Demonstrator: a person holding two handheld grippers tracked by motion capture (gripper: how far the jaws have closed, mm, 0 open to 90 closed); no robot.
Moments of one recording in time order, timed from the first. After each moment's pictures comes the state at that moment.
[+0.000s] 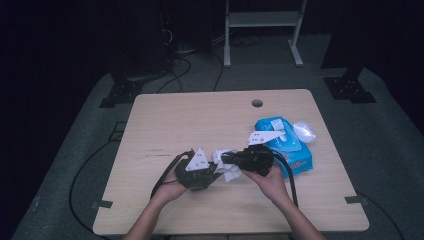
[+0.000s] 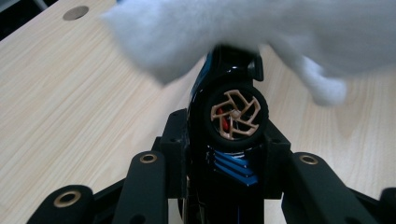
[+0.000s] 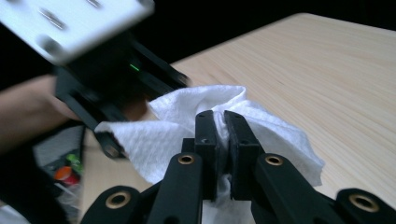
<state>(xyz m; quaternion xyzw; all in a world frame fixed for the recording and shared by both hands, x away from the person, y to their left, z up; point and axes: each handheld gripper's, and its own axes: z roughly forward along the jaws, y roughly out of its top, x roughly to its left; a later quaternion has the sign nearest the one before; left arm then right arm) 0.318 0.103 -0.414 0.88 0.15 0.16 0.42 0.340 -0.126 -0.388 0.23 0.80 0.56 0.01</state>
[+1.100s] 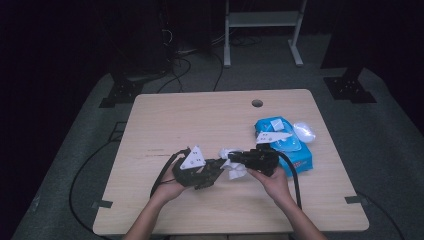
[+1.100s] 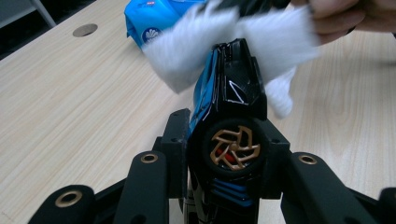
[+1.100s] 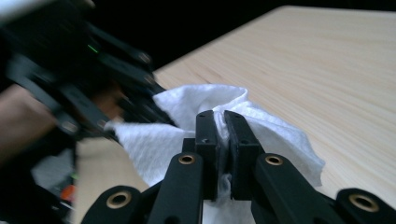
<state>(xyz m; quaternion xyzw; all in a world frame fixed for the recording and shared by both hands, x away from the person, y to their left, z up) 0.319 0.111 -0.407 0.86 0.16 0.16 0.45 0.352 -0.150 -0.409 0.28 0.77 0.58 -0.01</state>
